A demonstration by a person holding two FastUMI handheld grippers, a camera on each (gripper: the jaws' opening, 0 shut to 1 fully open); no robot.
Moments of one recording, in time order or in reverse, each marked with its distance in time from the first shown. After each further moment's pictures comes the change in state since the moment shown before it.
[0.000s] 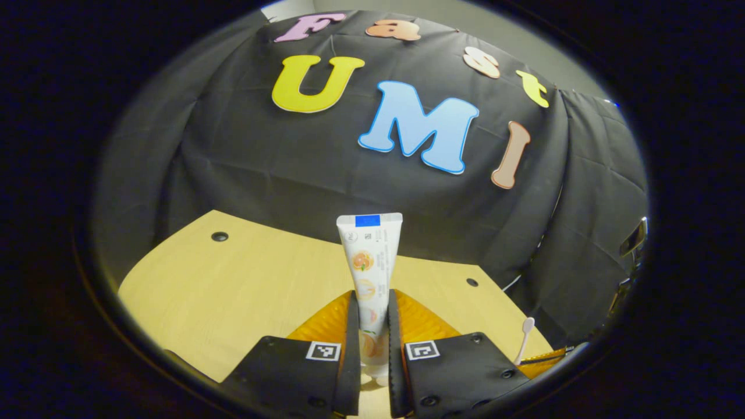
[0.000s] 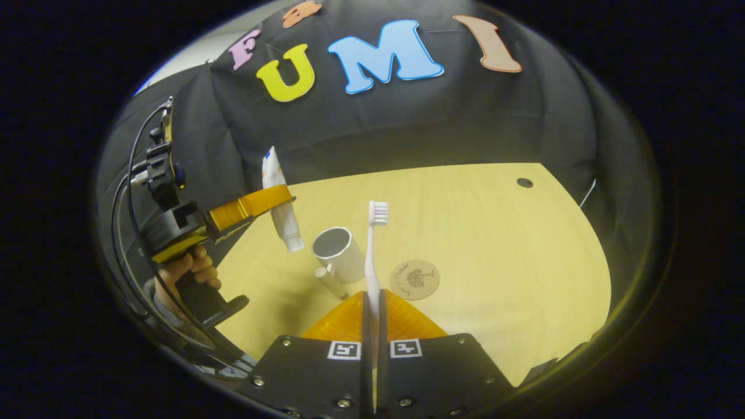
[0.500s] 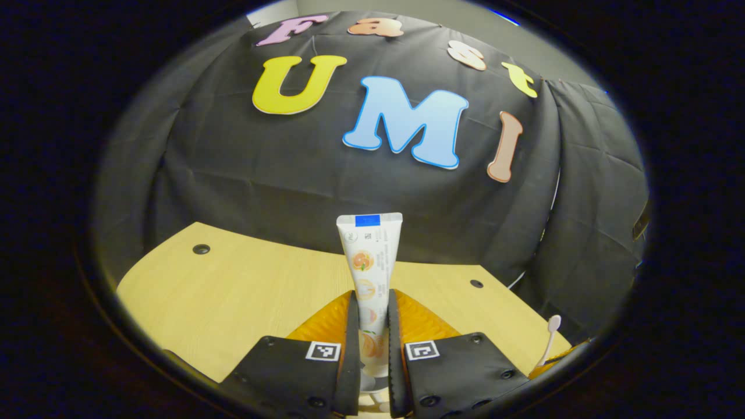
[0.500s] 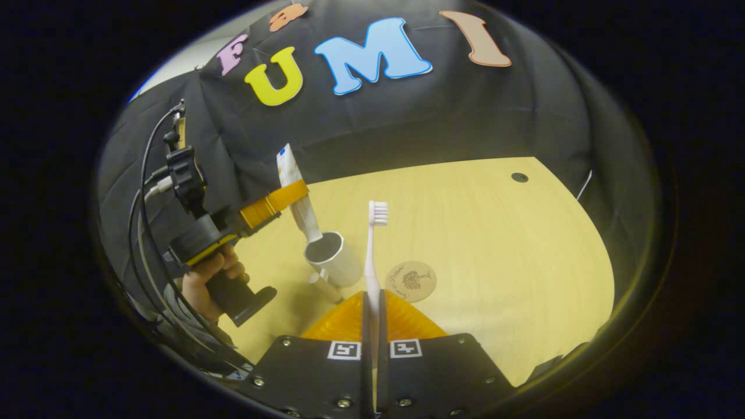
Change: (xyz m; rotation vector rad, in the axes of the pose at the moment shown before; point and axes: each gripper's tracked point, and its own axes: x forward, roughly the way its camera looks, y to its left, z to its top) left arm 0.059 -0.005 -0.021 0.077 0.000 -0.022; right arm 0.010 -0.009 0.007 0.061 -0.013 -0.020
